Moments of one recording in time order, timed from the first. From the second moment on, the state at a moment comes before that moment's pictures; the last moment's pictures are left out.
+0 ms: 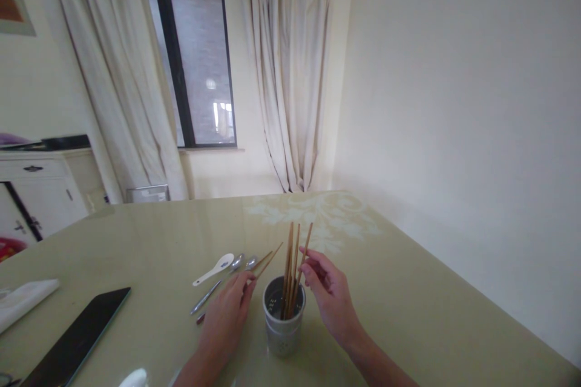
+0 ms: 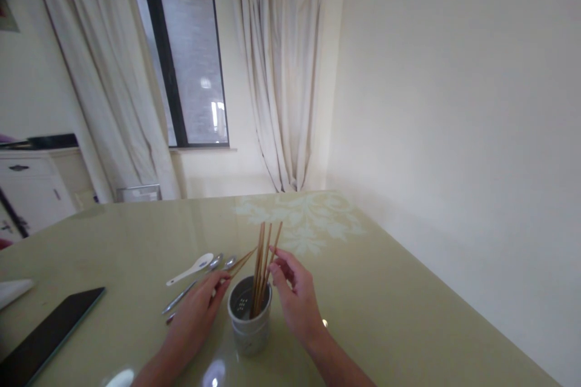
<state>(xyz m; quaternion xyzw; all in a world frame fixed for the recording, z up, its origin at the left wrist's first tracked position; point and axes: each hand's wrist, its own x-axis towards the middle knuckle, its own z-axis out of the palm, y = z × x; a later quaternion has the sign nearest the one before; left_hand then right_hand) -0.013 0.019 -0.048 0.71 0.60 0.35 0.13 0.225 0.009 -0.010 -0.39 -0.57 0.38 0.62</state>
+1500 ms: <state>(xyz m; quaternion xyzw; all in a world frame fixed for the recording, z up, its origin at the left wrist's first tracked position) -0.028 0.023 -0.044 0.71 0.68 0.18 0.05 0.241 0.018 0.005 -0.34 -0.56 0.34 0.67</state>
